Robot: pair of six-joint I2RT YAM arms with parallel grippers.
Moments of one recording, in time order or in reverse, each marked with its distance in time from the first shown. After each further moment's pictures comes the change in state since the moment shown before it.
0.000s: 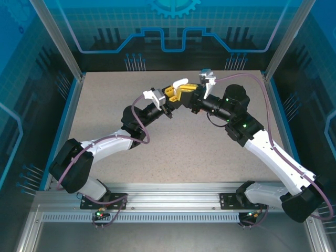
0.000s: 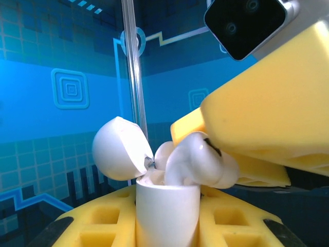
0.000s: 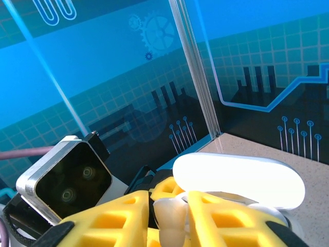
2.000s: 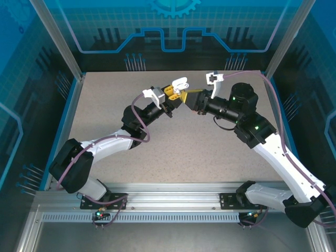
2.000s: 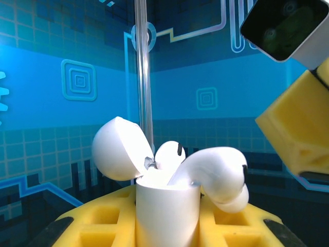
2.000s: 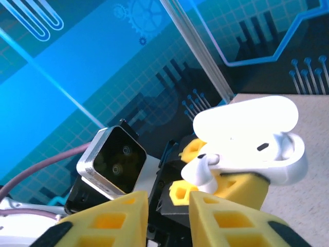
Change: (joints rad) left arm -0.001 0.000 0.000 -0.015 -0.042 -0.039; right arm -0.002 -0.061 0.099 -0.273 -0.019 0.252
